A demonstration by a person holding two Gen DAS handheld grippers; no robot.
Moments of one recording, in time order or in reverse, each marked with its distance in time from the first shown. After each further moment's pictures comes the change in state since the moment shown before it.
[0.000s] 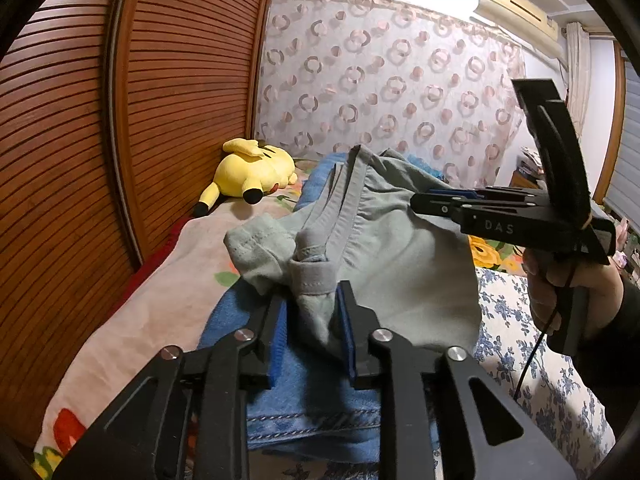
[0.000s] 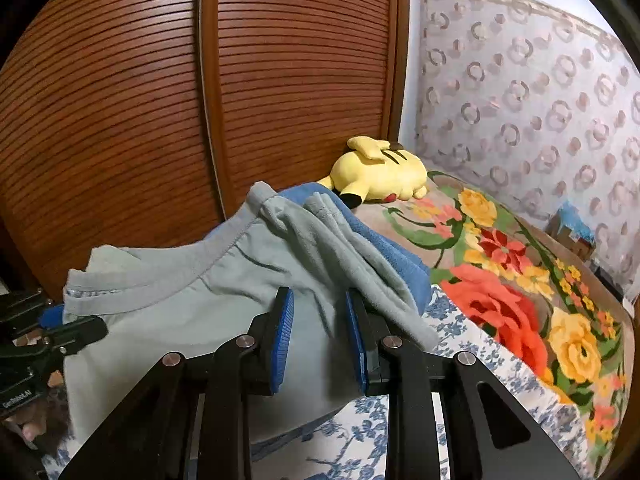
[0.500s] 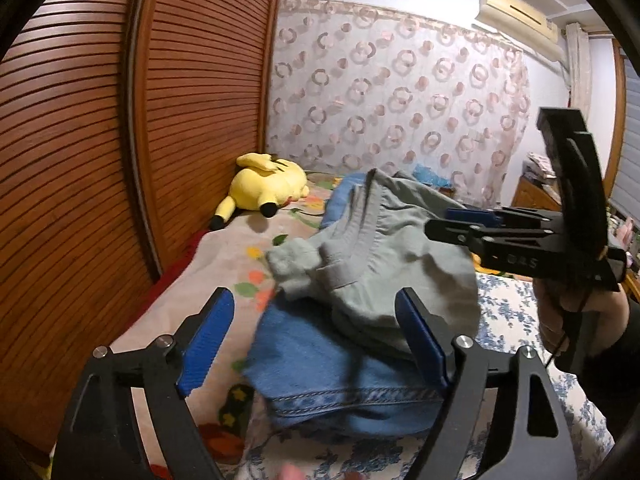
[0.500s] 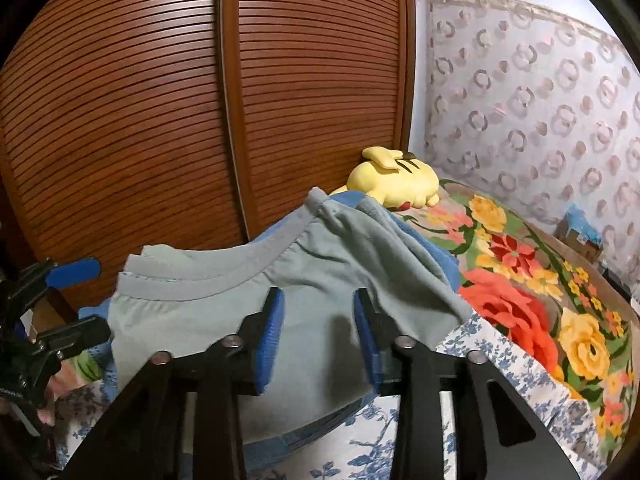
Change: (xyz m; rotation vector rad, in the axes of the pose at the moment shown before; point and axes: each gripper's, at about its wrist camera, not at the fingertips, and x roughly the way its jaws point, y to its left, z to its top) left arm -0.028 0.015 0.004 0.016 -0.040 0.045; right arm -0.025 0.021 -0.021 0.016 -0.042 0.034
